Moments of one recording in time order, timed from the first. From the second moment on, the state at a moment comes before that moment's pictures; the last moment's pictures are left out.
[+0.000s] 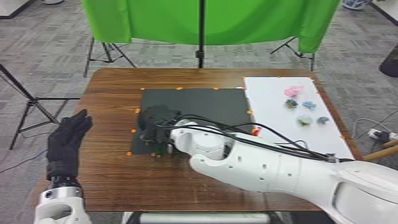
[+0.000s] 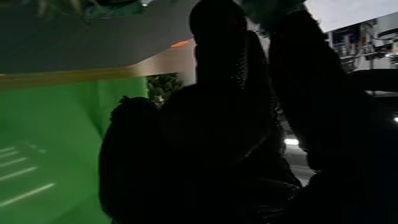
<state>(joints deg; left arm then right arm) 125.7 -65.6 -94.4 -117.7 56.6 22.1 19.9 -40.9 -72.3 7.4 -83.6 -116.8 4.7 17.7</state>
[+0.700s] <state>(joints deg) 128.0 -66.3 -96.1 -118.4 57.5 21.6 18.5 -63.8 -42.7 52.0 -116.1 -118.1 -0.4 32.8</state>
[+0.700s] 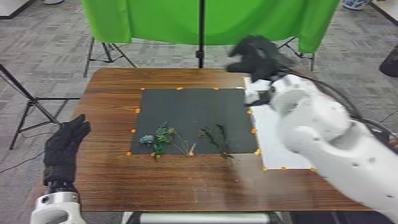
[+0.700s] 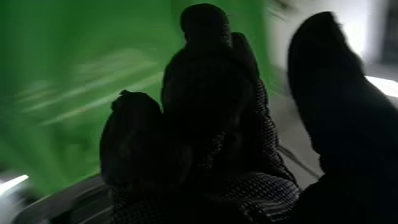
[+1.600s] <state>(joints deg) 128.0 -67.0 -96.3 -118.5 57.8 20.9 17.2 -87.5 -36.3 66.1 -102.4 -116.8 3.3 40.7</state>
